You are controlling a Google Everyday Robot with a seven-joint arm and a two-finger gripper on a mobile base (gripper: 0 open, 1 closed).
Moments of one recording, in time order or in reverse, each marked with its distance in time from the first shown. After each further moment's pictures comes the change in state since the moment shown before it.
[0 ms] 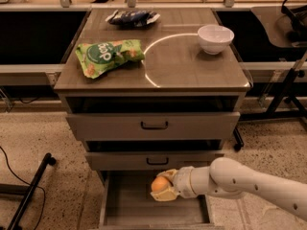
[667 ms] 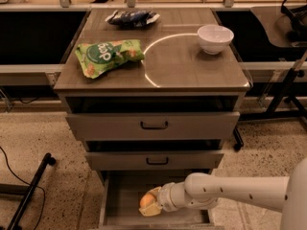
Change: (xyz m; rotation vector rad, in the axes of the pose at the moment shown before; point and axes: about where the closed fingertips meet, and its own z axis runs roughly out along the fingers) arm 0.086 0.008 0.113 -0.045 0.112 0.106
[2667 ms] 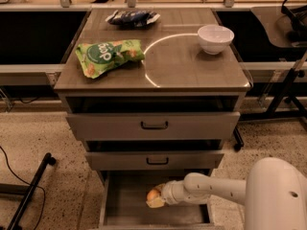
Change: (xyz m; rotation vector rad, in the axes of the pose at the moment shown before) arm 0.076 -0.106 0.079 0.054 0.013 0.006
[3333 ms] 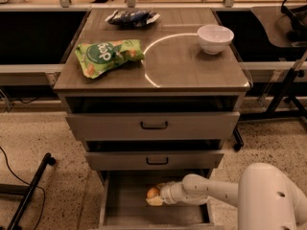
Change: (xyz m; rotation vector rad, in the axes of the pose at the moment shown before) arm 0.013 -0.018 0.028 -0.003 -0.027 0.035
